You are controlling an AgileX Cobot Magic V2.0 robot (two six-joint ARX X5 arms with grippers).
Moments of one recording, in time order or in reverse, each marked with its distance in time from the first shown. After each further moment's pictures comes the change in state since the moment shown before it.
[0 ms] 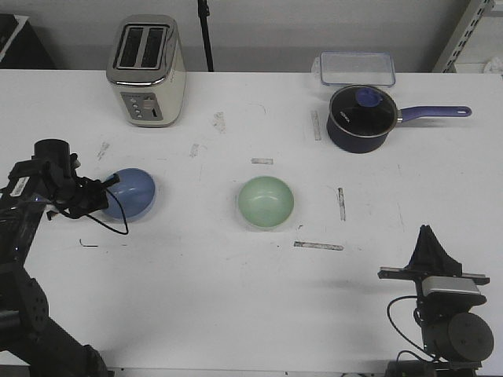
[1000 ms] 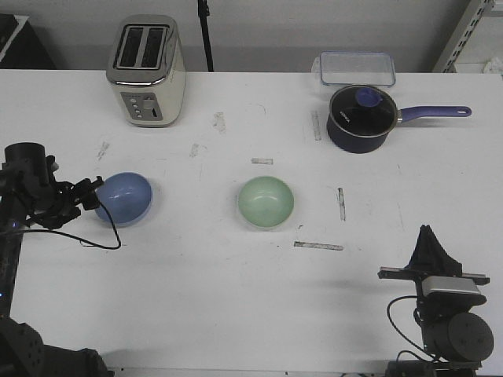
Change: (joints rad) left arm 0.043 -0.209 0.000 -0.144 0.000 -0.005; right arm 0.000 0.000 0.000 0.000 0.000 0.000
